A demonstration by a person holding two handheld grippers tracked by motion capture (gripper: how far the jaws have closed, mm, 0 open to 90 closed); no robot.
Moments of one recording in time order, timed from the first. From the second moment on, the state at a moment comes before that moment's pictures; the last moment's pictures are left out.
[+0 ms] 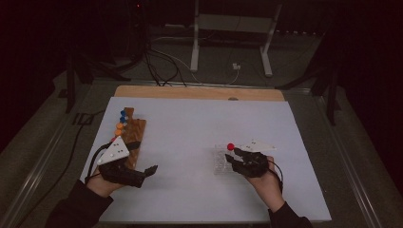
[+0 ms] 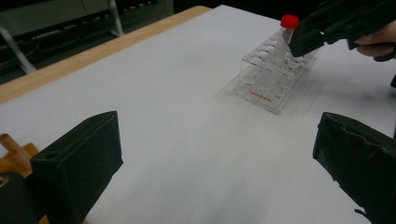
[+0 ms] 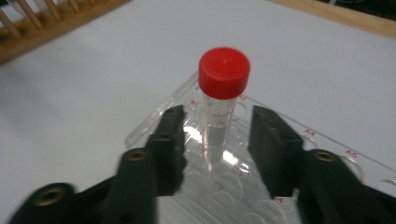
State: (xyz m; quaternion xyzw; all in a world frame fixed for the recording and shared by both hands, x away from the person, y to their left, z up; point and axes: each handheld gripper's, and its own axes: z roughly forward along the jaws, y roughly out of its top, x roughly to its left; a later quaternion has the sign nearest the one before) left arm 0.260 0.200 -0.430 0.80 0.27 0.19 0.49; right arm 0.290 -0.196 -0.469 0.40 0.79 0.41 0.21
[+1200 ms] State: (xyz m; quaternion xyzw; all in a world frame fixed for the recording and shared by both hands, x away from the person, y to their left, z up) left arm 0.252 0.192 -0.420 0.79 0.25 0.17 0.53; right arm 0.241 -0.175 -0.409 0.31 0.78 0.48 0.26
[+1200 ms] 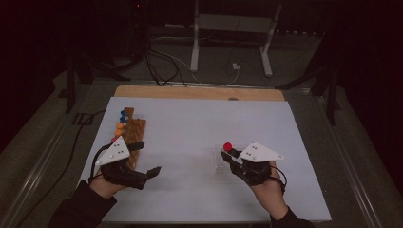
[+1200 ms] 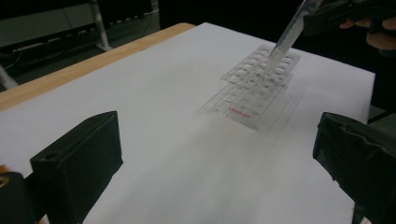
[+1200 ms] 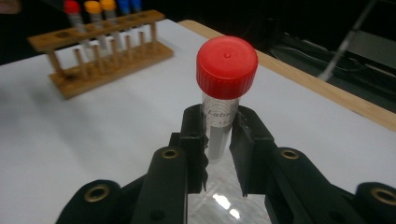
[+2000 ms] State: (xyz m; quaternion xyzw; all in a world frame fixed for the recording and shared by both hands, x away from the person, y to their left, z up) left arm 0.230 0.134 -0.411 0.81 0.16 0.13 0.55; right arm 0.226 -0.119 -0.442 0.24 0.84 0.46 0.16
